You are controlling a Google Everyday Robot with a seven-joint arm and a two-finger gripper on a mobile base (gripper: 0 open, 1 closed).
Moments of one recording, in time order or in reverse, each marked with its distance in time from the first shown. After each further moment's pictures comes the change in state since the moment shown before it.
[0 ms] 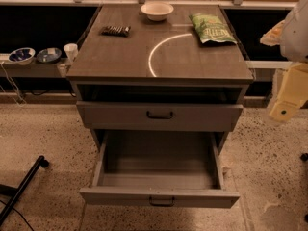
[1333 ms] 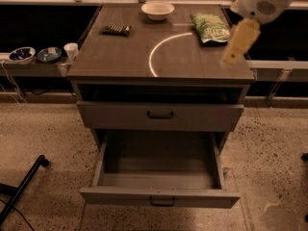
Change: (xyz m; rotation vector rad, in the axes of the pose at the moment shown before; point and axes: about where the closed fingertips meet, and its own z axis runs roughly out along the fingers) arm -0.054 -0.138 0.046 0.069 -0.126 0.049
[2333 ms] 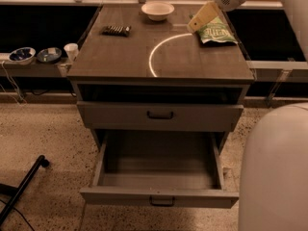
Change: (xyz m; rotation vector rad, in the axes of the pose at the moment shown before) arm -0.047 -0.169 0.091 0.242 -0.242 0.382
